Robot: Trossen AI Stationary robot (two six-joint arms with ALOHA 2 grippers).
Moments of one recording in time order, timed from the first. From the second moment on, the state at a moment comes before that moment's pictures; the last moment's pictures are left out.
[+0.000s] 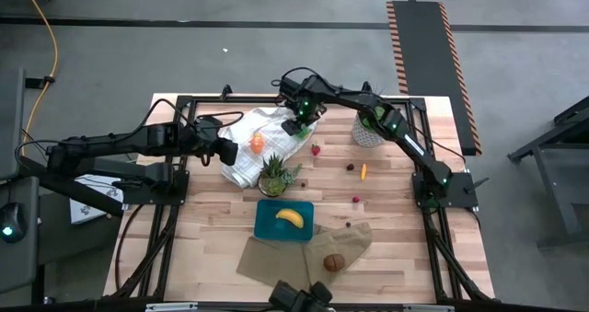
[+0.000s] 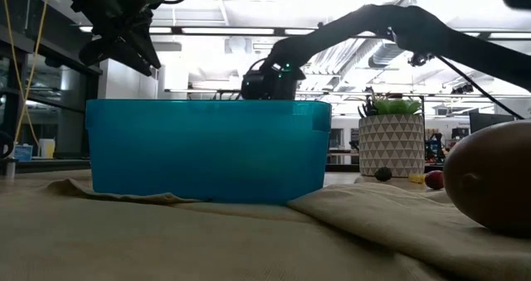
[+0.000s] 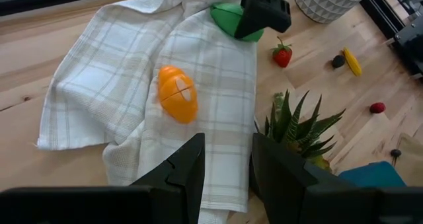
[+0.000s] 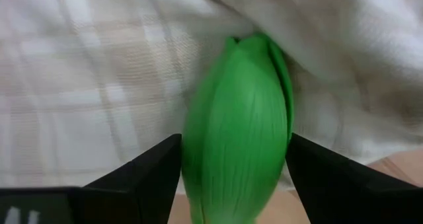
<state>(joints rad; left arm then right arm) 0.31 0.86 0.77 -0.74 -0.28 -0.79 -0.51 2.51 2.28 -1.21 -0.18 0.31</state>
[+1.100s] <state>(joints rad) 0.31 0.86 0.77 -0.74 -0.27 -0.76 -0.50 2.49 2.35 -1.24 -0.16 0.31</state>
